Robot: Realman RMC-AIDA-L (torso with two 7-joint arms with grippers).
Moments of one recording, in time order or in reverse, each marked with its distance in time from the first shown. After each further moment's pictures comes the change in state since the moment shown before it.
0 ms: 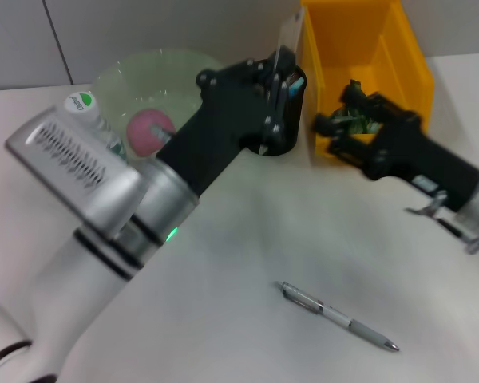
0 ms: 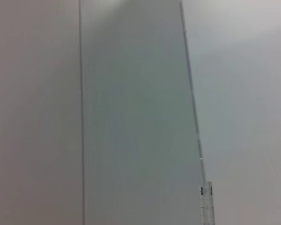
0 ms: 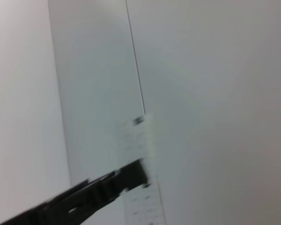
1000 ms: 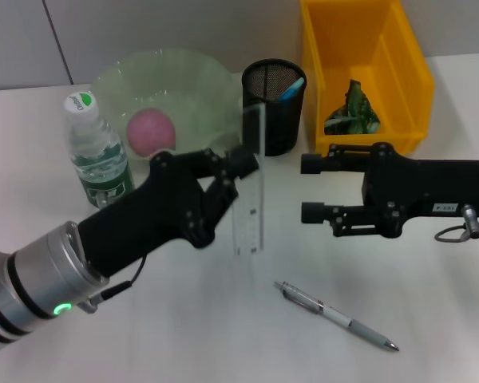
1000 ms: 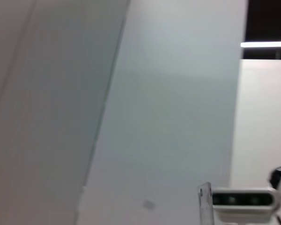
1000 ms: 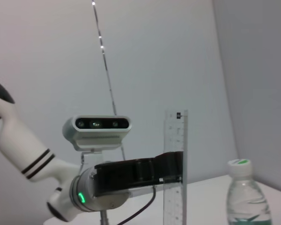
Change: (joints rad) left arm 0.044 0.011 0.006 0.430 0.405 0.484 -0.705; right arm 0.170 -0.178 0.012 -0.050 -0.498 -0.200 0.292
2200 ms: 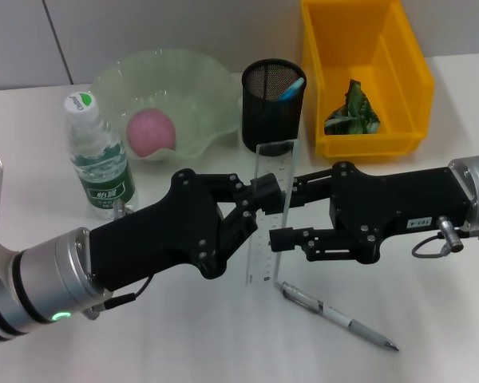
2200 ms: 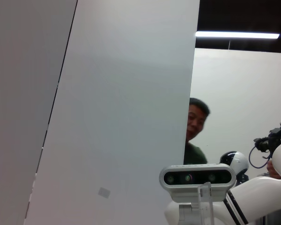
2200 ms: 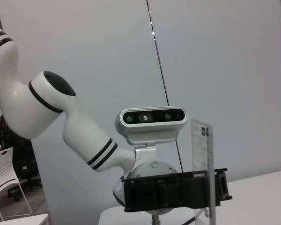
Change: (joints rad) left arm -0.054 -0.003 0.033 0.058 0.075 0.078 -0.042; right arm 0.025 0.035 0.002 -0.114 -0.103 -0.034 0.111
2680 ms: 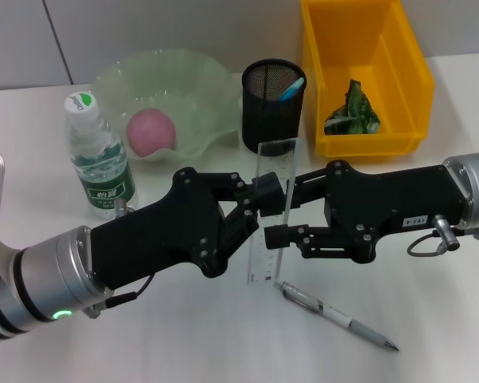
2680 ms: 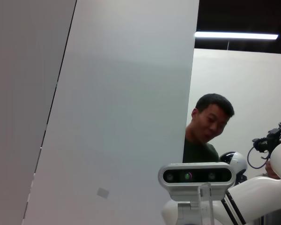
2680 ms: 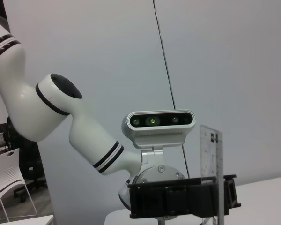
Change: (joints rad) left arm -0.004 0.000 0.000 0.000 0.000 0.000 -0.005; right arm 0.013 0.005 0.000 0.001 0.000 -0.007 0.001
